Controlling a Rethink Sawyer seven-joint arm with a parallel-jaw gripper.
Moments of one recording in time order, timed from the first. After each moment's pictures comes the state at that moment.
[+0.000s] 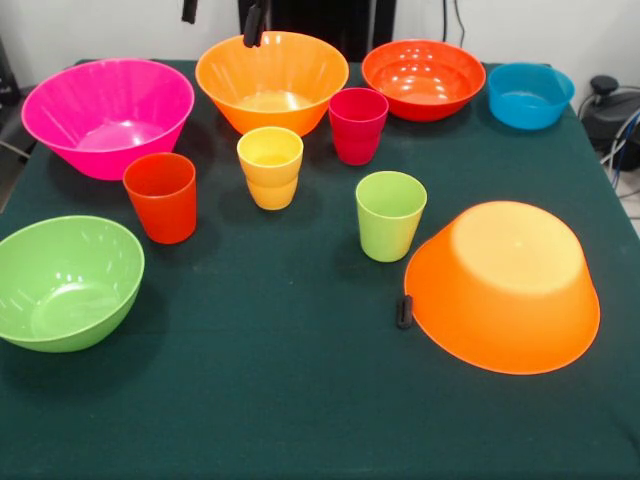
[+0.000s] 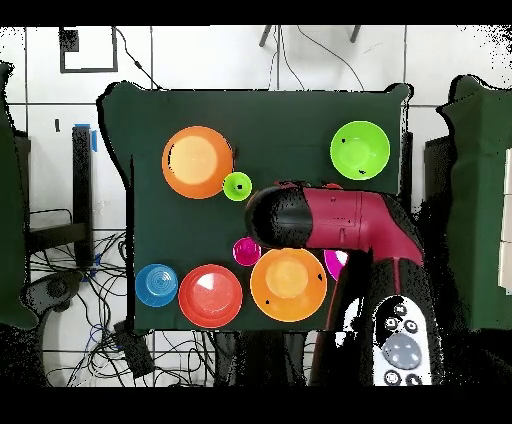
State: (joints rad) arm -0.32 -0.88 0.01 1.64 -0.36 0.65 1.91
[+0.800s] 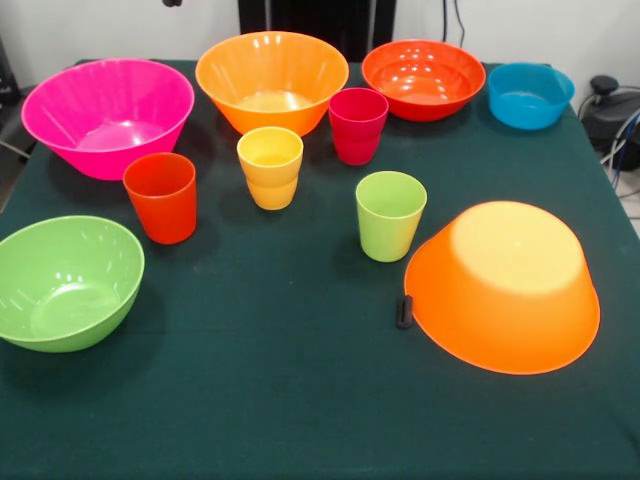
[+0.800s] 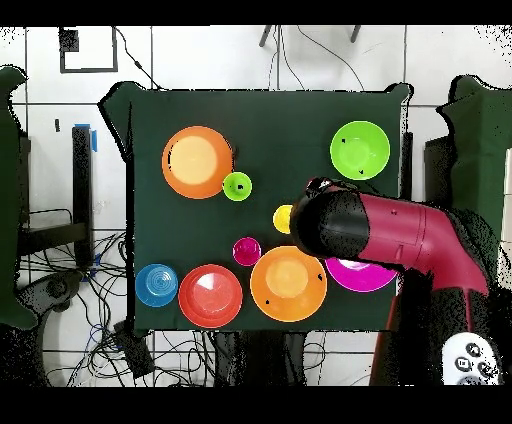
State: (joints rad) arm -0.46 -0.96 0.06 1.66 -0.33 0.65 1.91
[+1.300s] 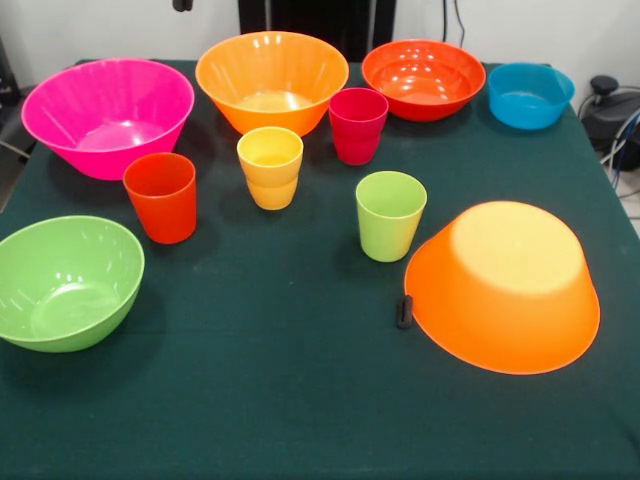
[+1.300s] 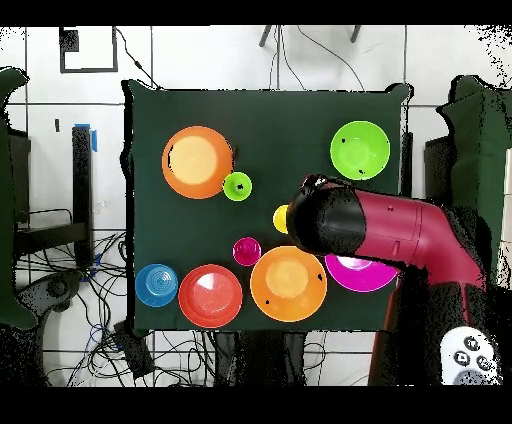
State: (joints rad) arm -0.47 -0.96 0.09 1.66 -0.33 0.65 1.91
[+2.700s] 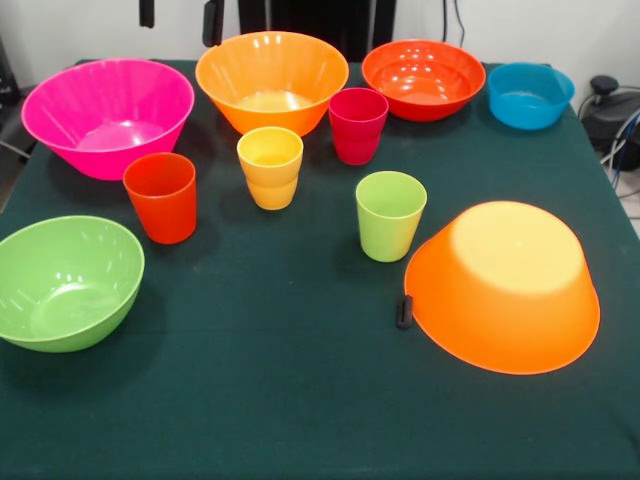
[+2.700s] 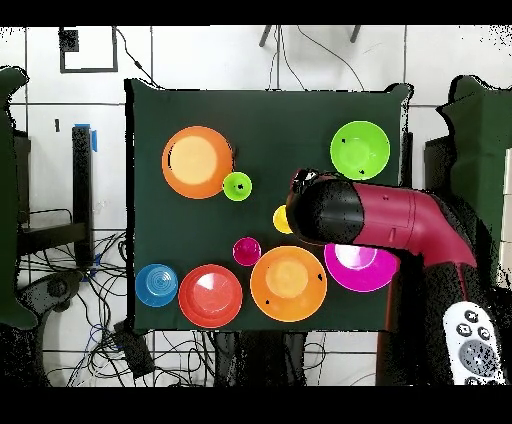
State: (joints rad) arm -0.54 -0.92 0.21 1.67 -0.34 0.63 1.91
